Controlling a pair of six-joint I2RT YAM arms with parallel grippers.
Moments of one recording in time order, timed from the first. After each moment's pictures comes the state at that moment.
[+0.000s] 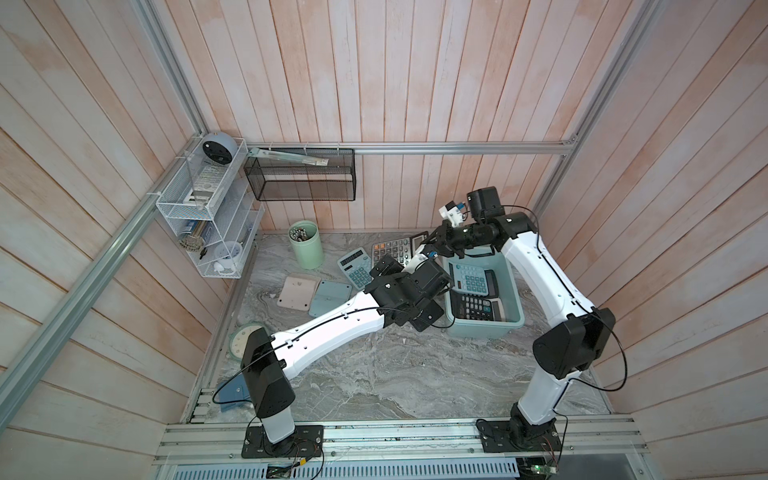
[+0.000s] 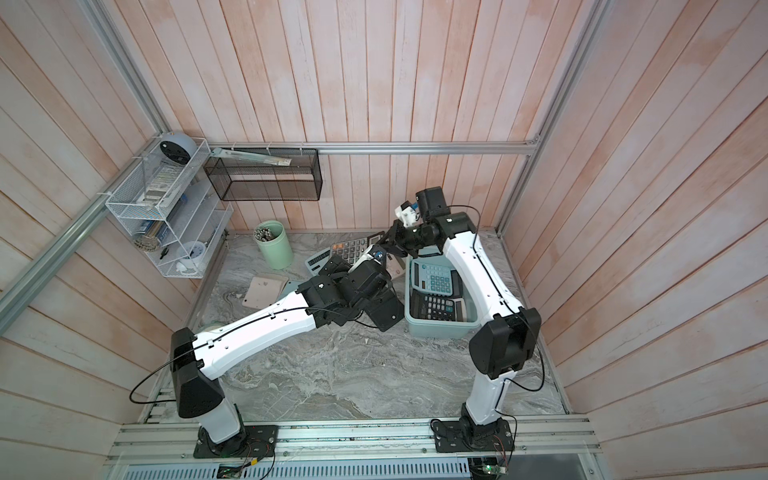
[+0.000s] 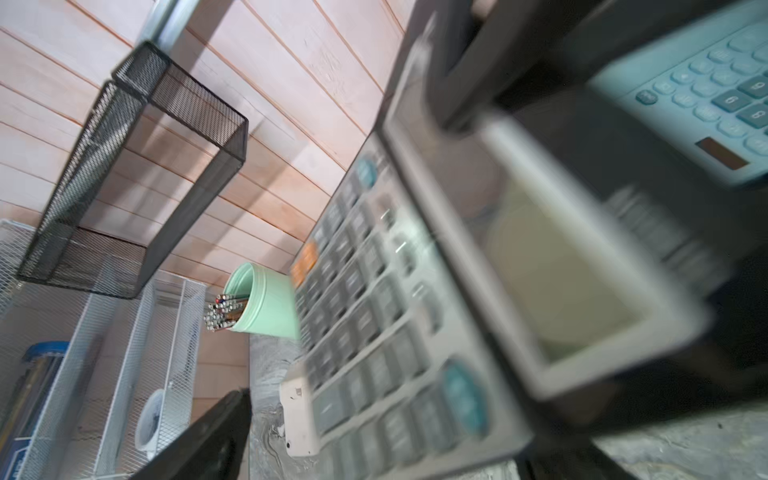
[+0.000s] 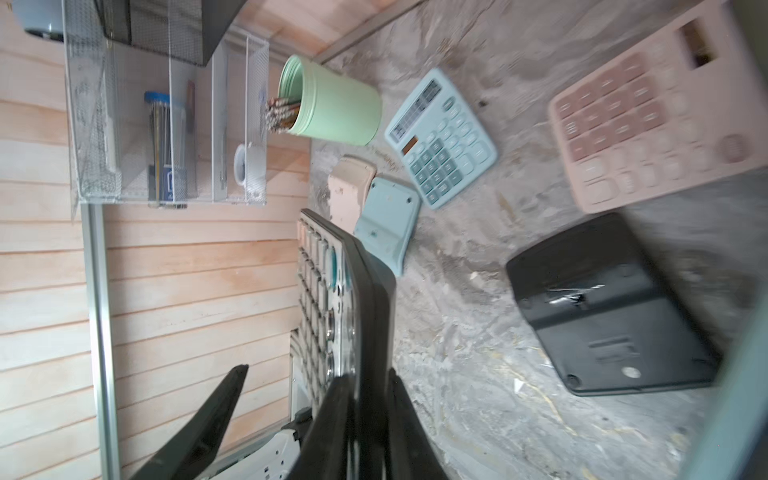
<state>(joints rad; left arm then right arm) -0.99 1.74 1.73 -0.88 -0.83 -0.05 0.29 1.78 1.92 -0.98 -0.66 0.62</state>
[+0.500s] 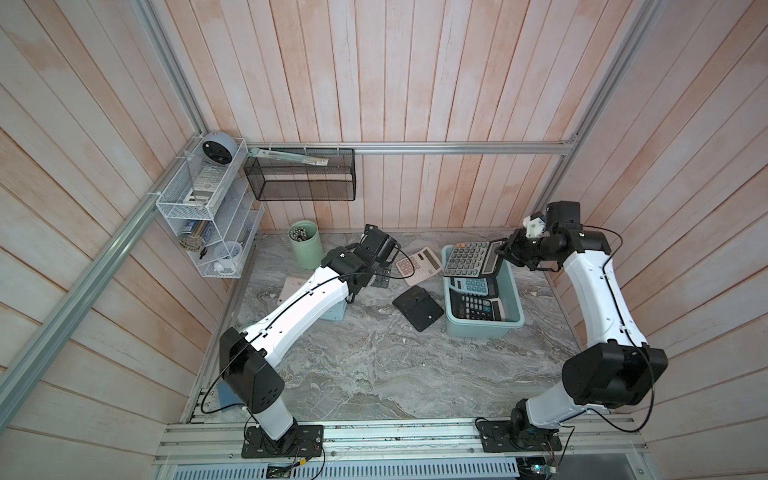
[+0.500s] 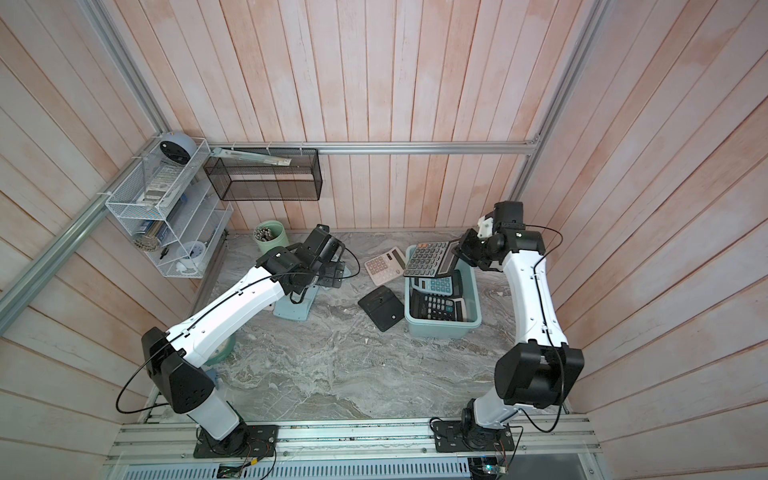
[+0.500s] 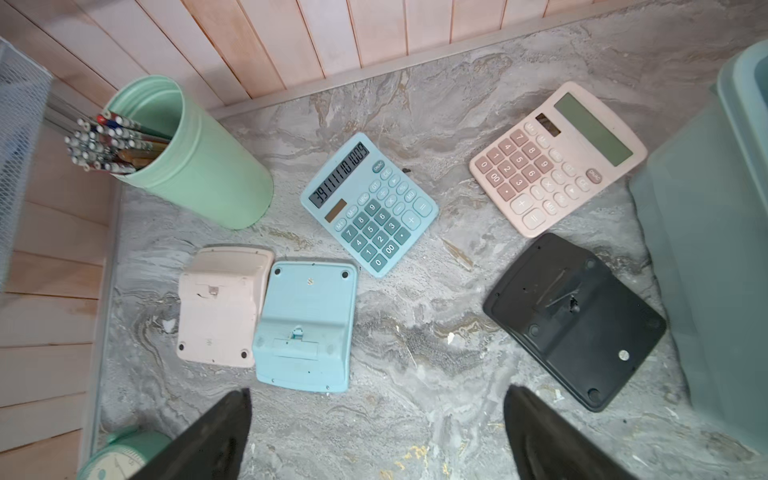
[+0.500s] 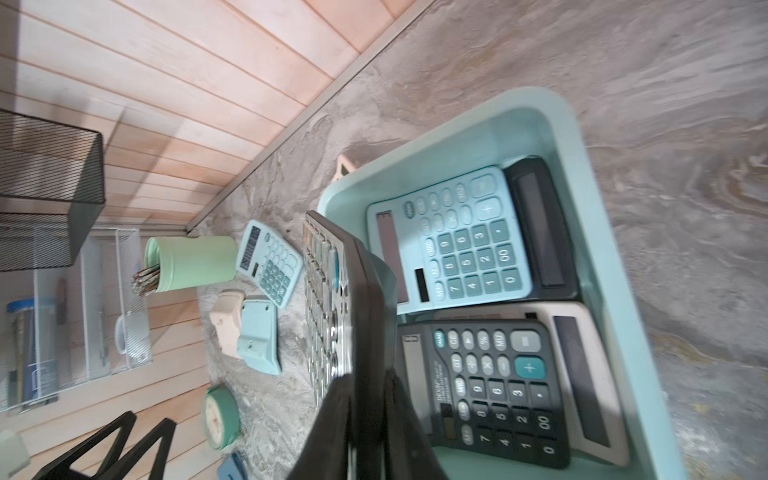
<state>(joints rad) -0.68 1.68 1.71 -1.01 -0.43 -0.36 -0.09 1.57 1.66 -1.01 -0.44 0.51</state>
